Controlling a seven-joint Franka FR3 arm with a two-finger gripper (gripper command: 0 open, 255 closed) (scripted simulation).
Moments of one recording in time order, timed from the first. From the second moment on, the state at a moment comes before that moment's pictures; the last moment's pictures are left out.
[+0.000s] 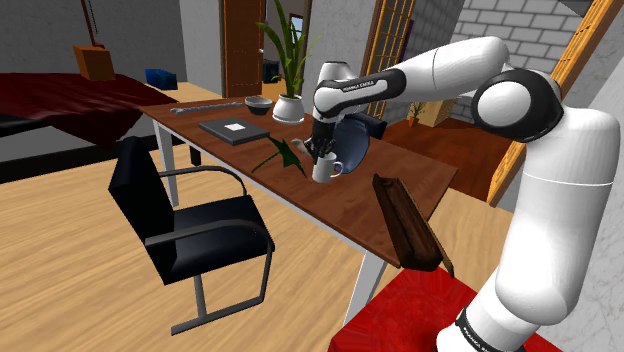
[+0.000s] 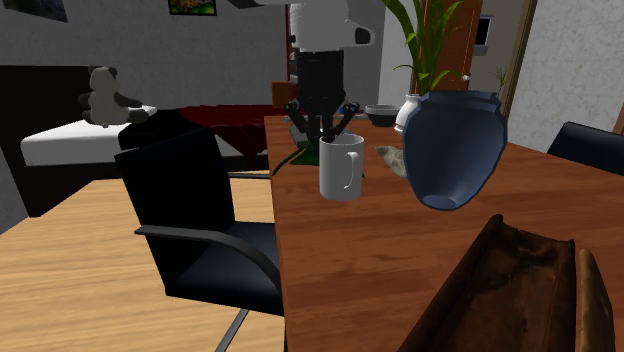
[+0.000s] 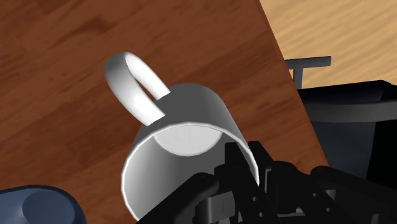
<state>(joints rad) -0.05 0.30 0.02 -1.70 -0.04 2.06 0.30</state>
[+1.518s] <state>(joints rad) -0.06 0.18 0.01 -1.59 -0.03 1.83 0.27</state>
